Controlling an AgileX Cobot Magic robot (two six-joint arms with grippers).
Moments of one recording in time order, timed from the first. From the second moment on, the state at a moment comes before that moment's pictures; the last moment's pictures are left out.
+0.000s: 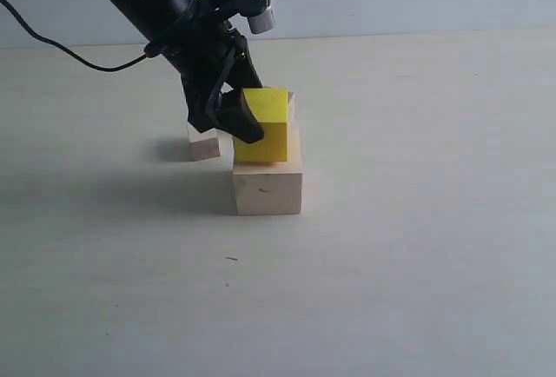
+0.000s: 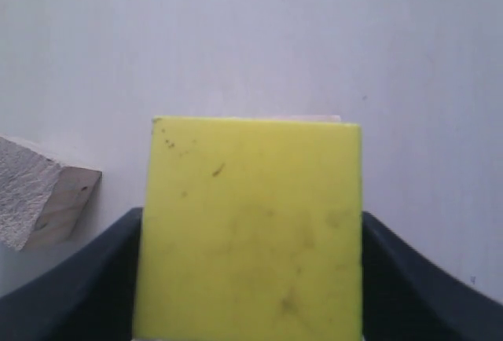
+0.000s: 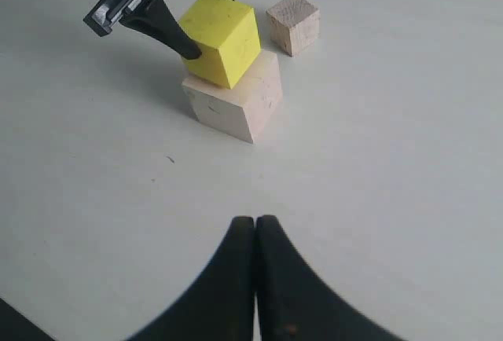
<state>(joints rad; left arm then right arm) -0.48 2.04 -1.63 -0.58 1.06 1.39 0.44 0.64 -0.76 0.23 0.93 -0.08</state>
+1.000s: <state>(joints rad) -0.48 2.04 -1.58 -0.60 0.99 1.37 0.44 0.64 -0.76 0.23 0.93 -0.08</state>
